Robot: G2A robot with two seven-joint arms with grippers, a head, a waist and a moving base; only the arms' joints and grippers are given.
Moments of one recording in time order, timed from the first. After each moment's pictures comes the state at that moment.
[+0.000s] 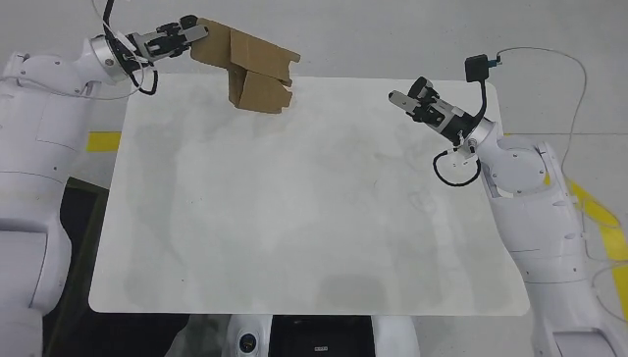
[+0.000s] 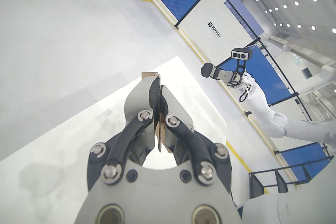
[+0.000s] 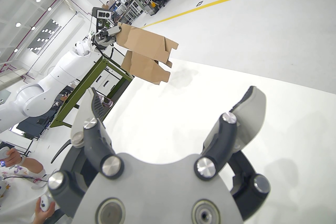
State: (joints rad) left arm 0.25 -0.99 -0.92 -0.67 -0.25 -0.88 -0.94; right arm -0.92 -1.15 1.33 -1.42 -0.20 -0.55 0.60
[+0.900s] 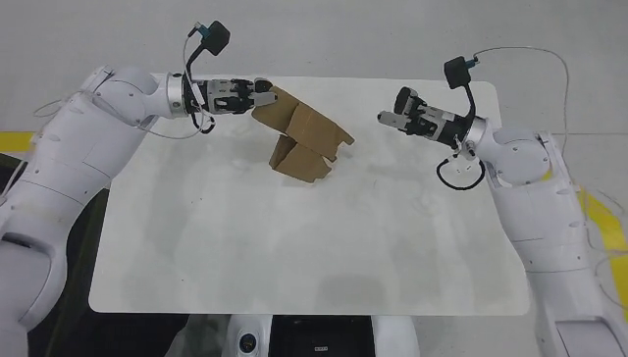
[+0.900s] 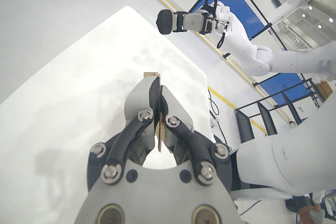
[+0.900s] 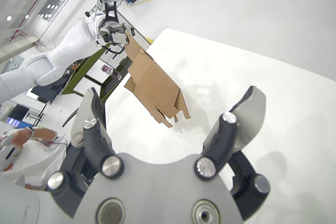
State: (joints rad) left arm 0.28 -0.89 -0.51 -1.02 -0.36 -0.98 -0.84; right arm -0.83 -1.14 1.27 -1.34 -0.09 -0.69 0.87
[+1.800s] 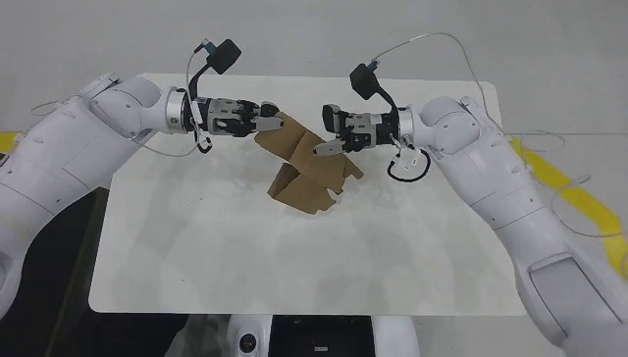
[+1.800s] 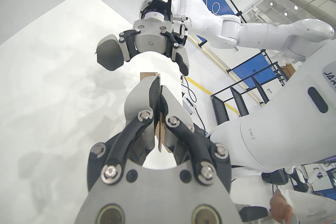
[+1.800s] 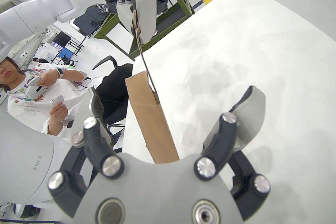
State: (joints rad) left arm 0.14 -0.77 -0.19 -1.19 -0.59 -1.01 -0.81; right arm -0.48 -1.23 0.75 -1.06 0.12 -0.90 0.92
